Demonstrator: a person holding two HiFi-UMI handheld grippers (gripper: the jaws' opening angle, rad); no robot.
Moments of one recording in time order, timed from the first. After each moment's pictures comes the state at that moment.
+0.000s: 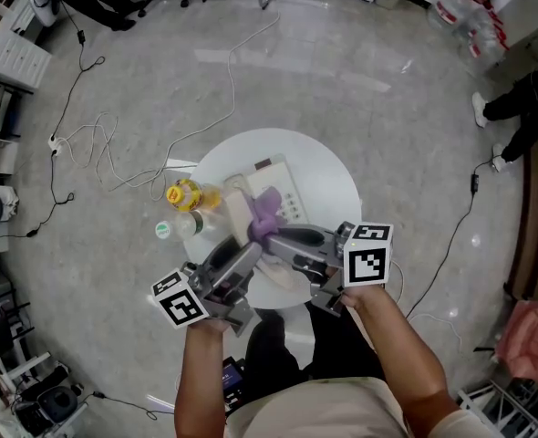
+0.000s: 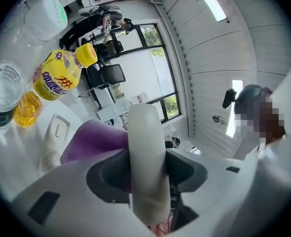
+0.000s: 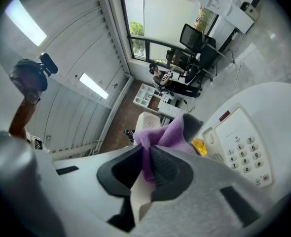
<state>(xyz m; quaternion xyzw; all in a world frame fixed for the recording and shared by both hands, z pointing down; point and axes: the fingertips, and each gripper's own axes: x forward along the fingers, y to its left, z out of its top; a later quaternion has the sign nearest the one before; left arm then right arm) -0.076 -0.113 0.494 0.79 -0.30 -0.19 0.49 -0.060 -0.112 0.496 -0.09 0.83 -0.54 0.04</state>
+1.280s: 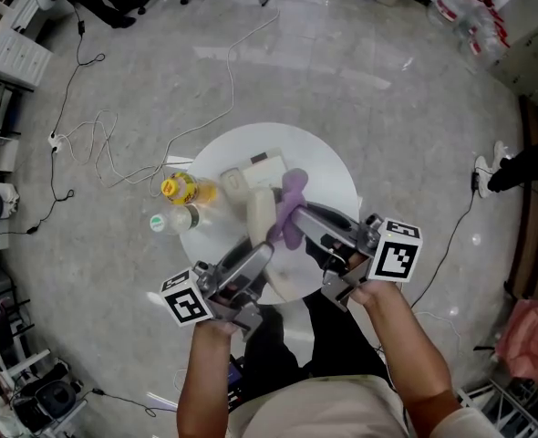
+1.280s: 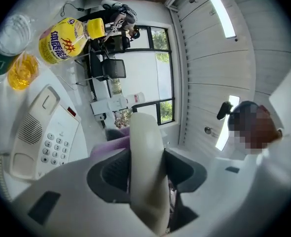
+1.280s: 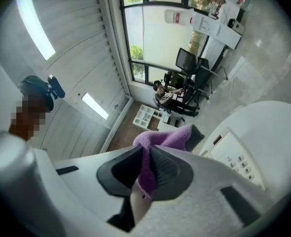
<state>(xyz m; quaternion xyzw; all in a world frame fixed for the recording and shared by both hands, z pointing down) -0.041 -0.099 0.481 0.77 -0.25 -0.25 0.54 -0.001 -0.145 0.469 -0.17 0.82 -0.53 0.15</state>
